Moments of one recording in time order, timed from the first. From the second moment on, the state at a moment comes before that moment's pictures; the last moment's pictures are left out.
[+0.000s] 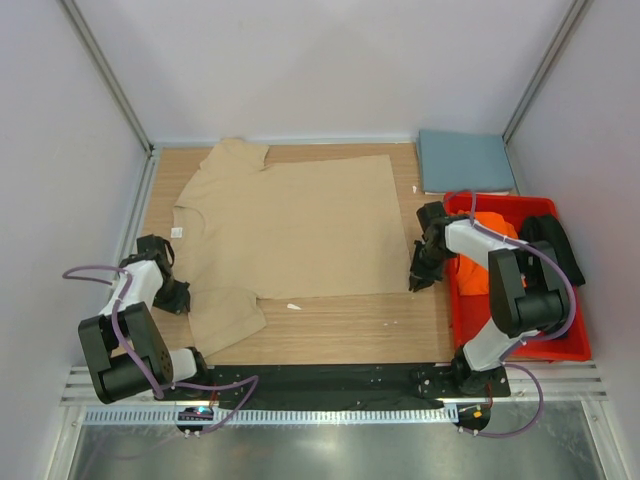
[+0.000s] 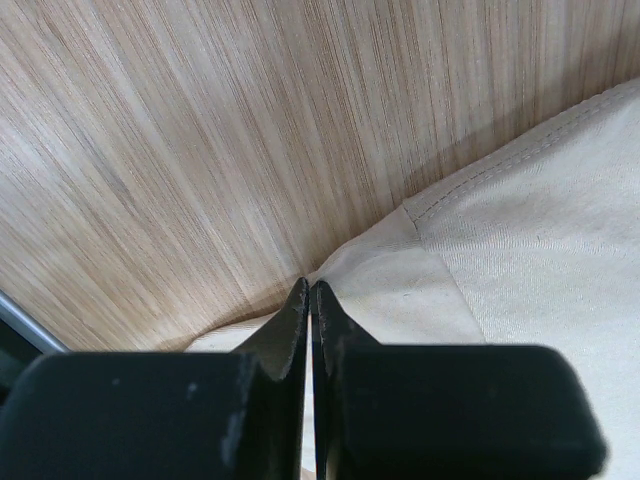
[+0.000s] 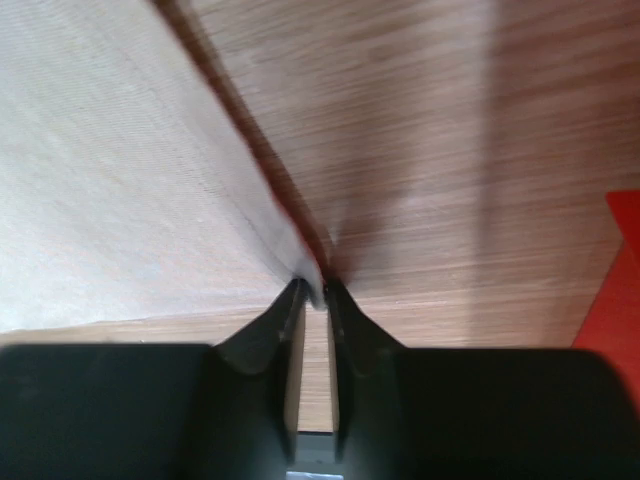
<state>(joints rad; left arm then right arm) 0.33 1.29 0.67 -0.80 -0.18 -0.94 0.20 1.63 0.91 -0.73 -0.08 0.52</state>
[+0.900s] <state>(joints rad) 0.29 1.23 0.88 -0.91 -0.22 -0.91 0.22 1.62 0.91 -0.71 -0.08 0.50</state>
